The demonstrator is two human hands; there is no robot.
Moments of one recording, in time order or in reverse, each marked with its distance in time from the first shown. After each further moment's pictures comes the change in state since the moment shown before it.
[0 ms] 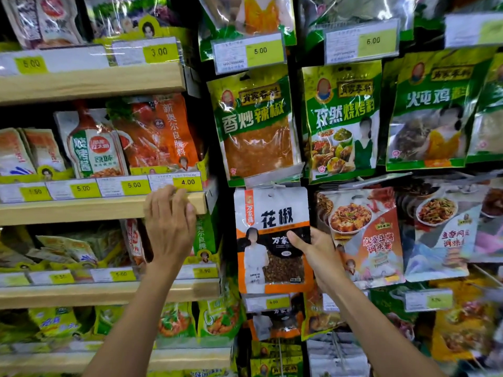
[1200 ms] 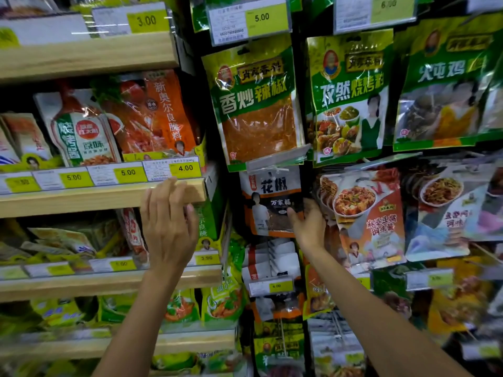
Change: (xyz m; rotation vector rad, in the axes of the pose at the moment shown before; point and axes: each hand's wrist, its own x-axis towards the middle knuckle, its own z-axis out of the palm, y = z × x) left_hand -0.011 0.011 -0.028 -0.063 -0.032 0.049; right_hand 0.041 0.020 0.025 -0.411 0.333 -0.041
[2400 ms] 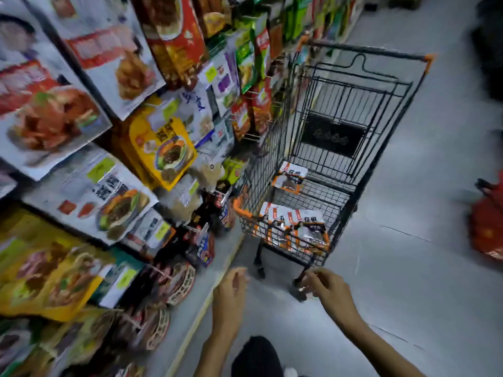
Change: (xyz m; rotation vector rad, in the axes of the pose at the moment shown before) left_hand -0.259 0.790 -0.039 -1.283 -1.796 -0.415; right_hand -0.277 0.319 -0.674 -0.192 0.572 0.944
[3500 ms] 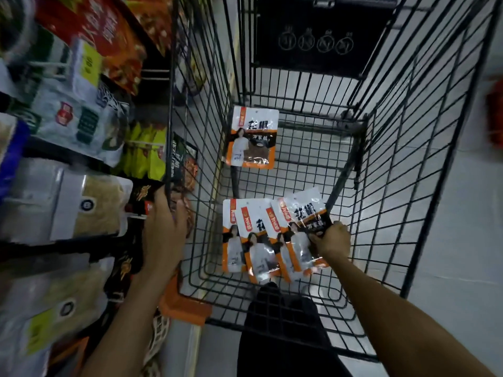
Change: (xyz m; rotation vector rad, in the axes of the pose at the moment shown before) left_hand 0.442 0.020 0.128 0.558 -0.111 0.292; right_hand 0.423 0.181 0.037 -0.432 0.190 0.752
